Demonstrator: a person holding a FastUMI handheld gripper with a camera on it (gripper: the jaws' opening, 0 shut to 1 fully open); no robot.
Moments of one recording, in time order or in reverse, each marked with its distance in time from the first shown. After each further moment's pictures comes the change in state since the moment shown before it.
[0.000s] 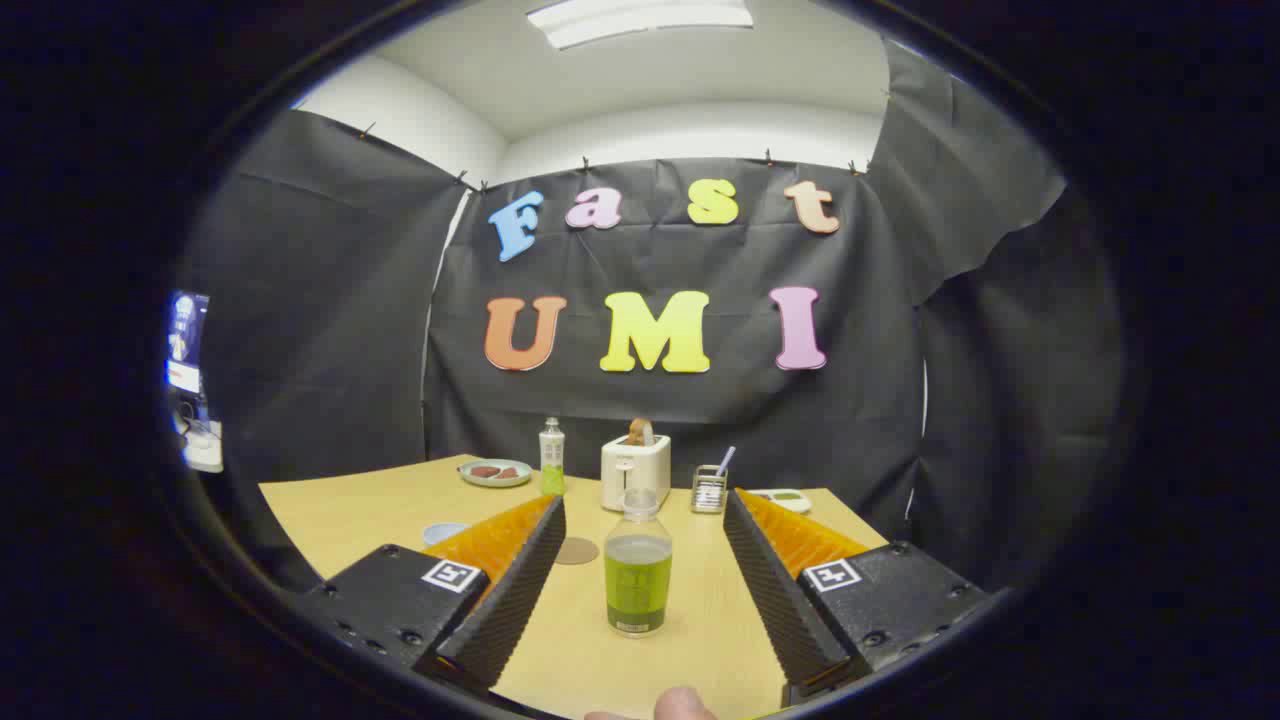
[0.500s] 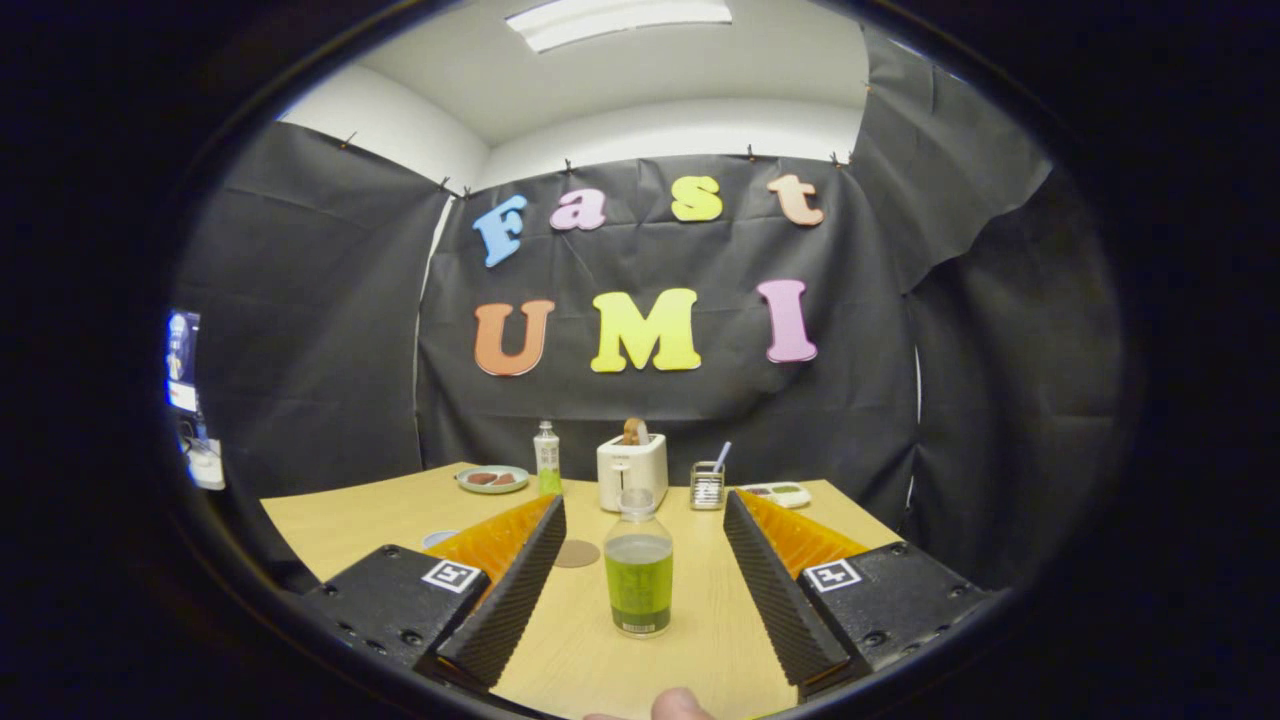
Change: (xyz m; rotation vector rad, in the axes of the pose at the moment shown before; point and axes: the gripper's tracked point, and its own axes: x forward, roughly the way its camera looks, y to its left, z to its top) arm 0.002 -0.003 -0.005 0.050 0.009 -0.025
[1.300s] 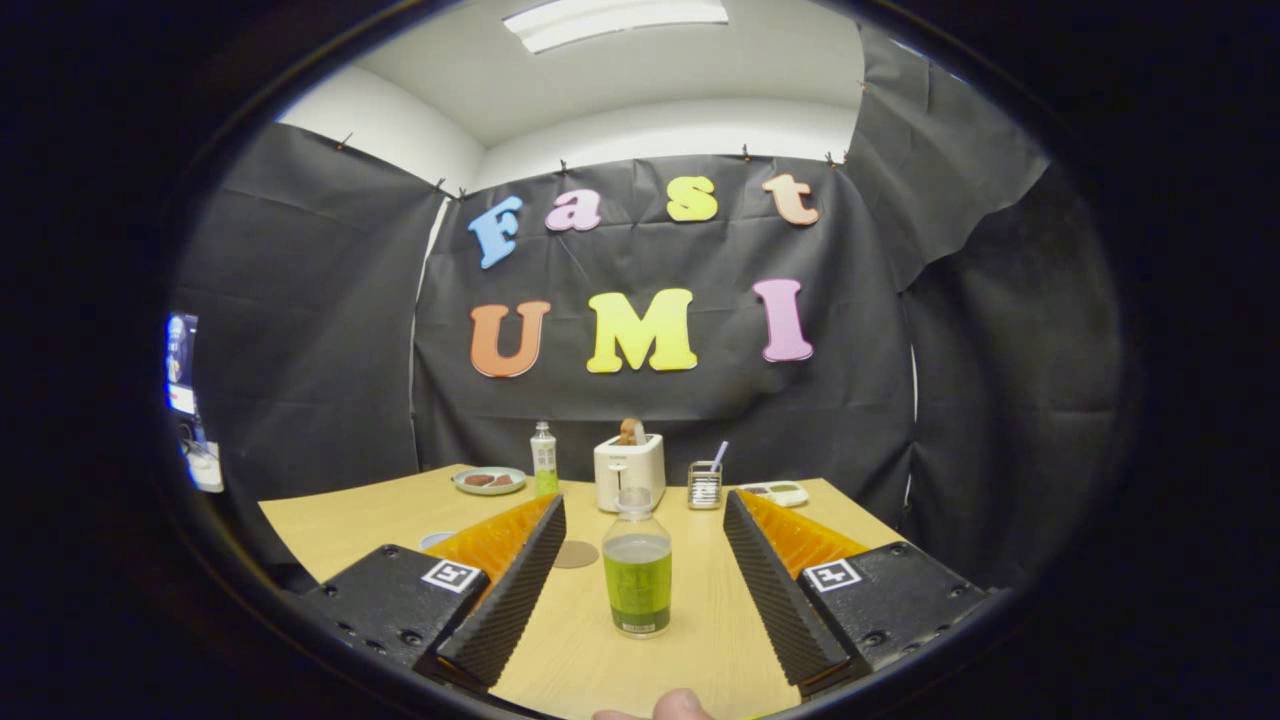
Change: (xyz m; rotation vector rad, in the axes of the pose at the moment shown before) arm 0.003 0.003 -0.003 0.007 -0.005 0.000
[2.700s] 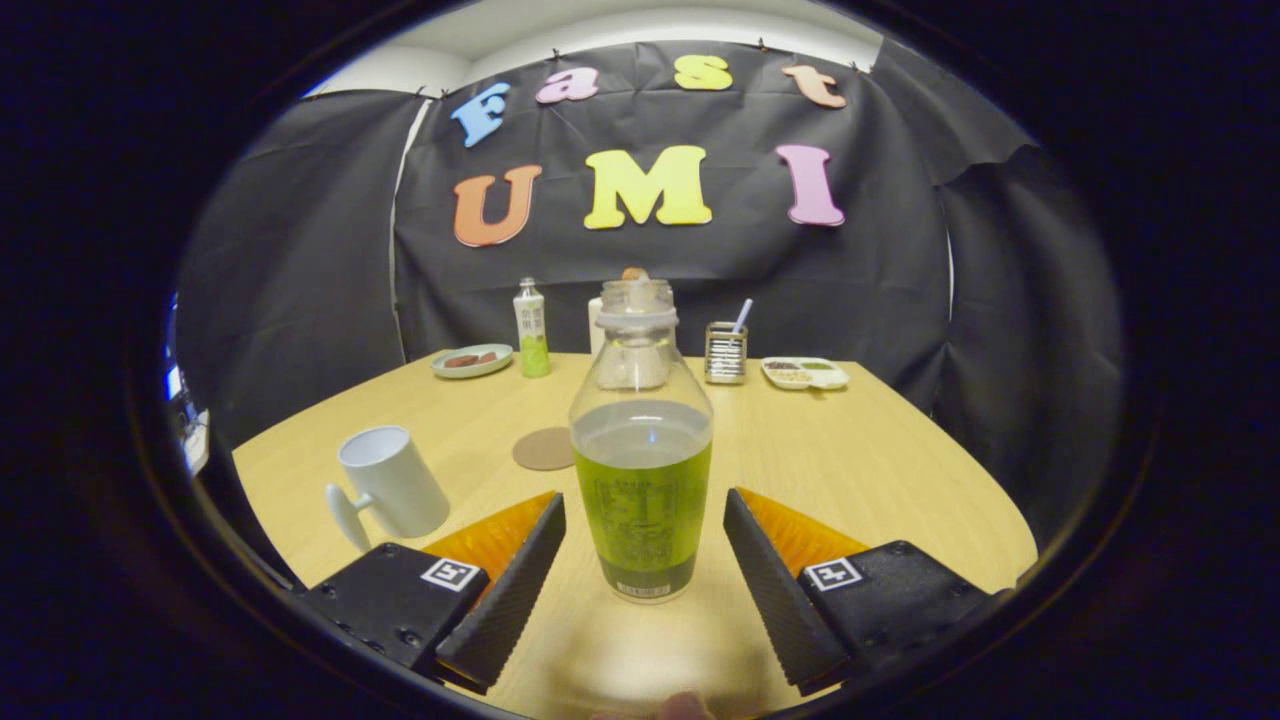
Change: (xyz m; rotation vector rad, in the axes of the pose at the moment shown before) arm 0.098 0.002 -0.130 0.002 0.415 0.008
